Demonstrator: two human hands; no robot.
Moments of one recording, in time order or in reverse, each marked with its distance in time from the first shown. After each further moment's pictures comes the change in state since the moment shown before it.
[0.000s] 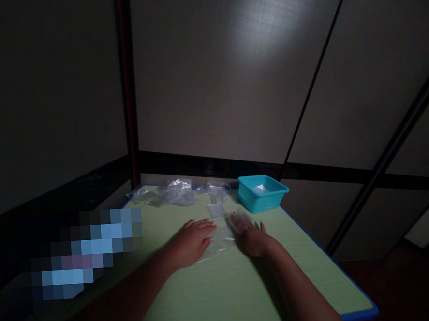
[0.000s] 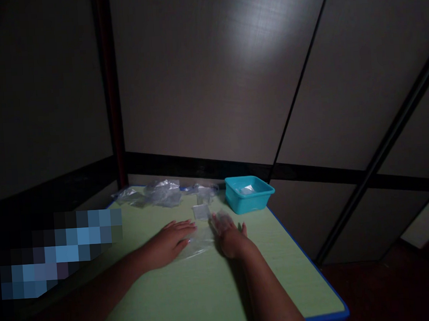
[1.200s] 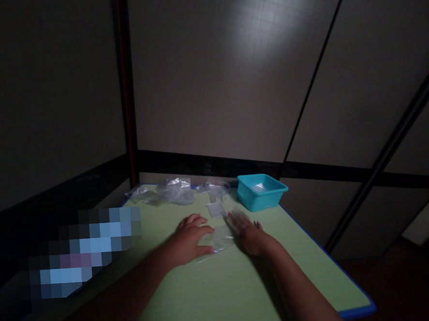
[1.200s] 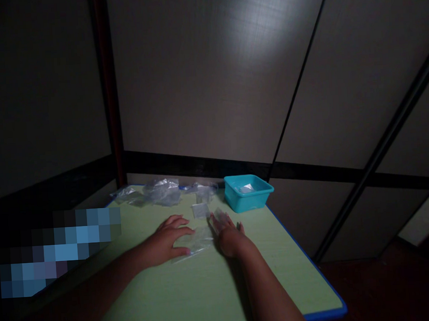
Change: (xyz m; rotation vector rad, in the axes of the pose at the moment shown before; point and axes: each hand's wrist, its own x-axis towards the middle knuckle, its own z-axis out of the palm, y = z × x) left_hand -0.001 -0.003 -0.005 0.023 -0.005 -0.036; right_hand 0.002 0.001 0.001 0.017 0.001 -0.029
